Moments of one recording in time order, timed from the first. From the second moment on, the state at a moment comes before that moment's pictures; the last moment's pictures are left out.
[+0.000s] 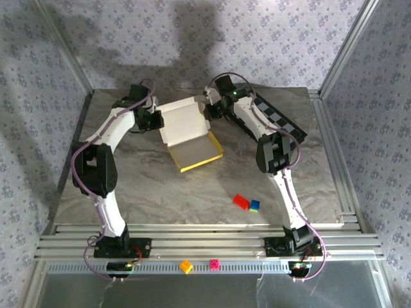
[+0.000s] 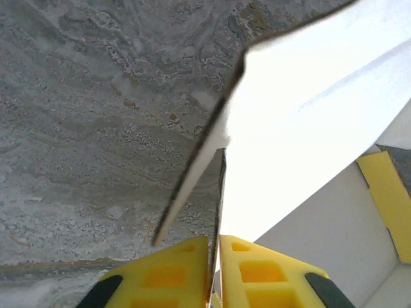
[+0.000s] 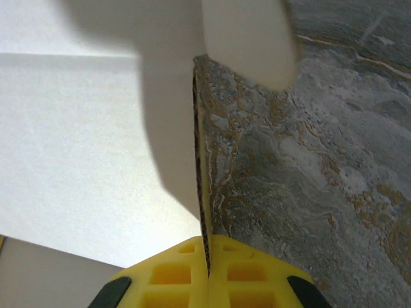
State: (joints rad) left arm -0.20 1.90 1.60 -0.76 0.22 -0.32; right arm 0.43 2.51 2.40 -0.86 -0.34 0.01
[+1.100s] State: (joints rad) left arm -0.40 1.61 0.99 -0.02 -0.28 -0.72; right arm 0.70 1.92 1.15 0.30 0.38 0.58
